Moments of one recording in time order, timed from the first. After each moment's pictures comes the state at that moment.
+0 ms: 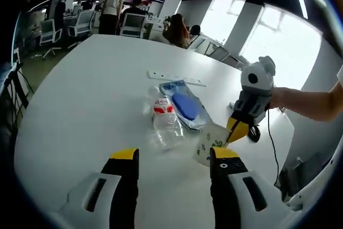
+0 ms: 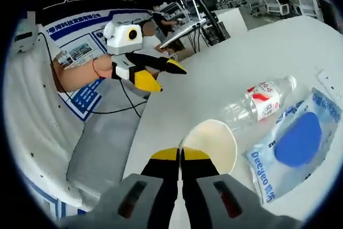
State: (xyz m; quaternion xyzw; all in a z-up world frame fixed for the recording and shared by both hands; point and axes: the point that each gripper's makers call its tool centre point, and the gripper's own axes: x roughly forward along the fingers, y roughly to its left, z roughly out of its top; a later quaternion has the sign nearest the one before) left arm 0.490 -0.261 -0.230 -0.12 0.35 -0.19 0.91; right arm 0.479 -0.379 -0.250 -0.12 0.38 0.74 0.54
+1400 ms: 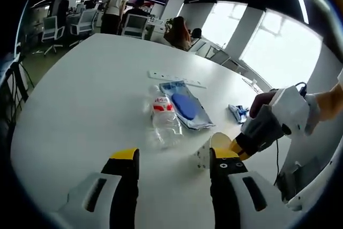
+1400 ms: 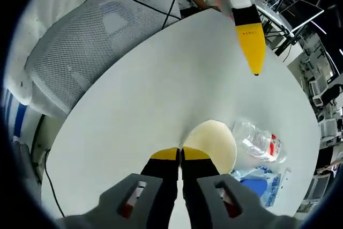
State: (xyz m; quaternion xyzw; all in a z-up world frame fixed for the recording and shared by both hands) left arm 0.480 -0.261 -0.235 -0.14 0.34 -0.19 0.91; right arm 0.440 -0.388 -0.292 -0.52 0.19 0.73 0.40
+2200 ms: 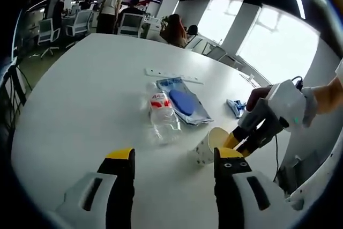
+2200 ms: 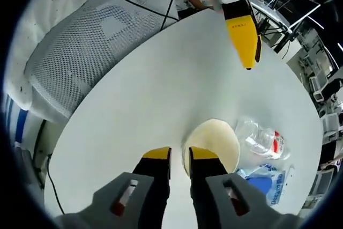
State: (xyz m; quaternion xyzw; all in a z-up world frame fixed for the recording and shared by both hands) left arm 0.474 -0.260 -0.237 -0.12 0.35 -0.20 0.91; right arm 0.436 -0.386 -0.291 -0.51 0.20 0.73 0.40
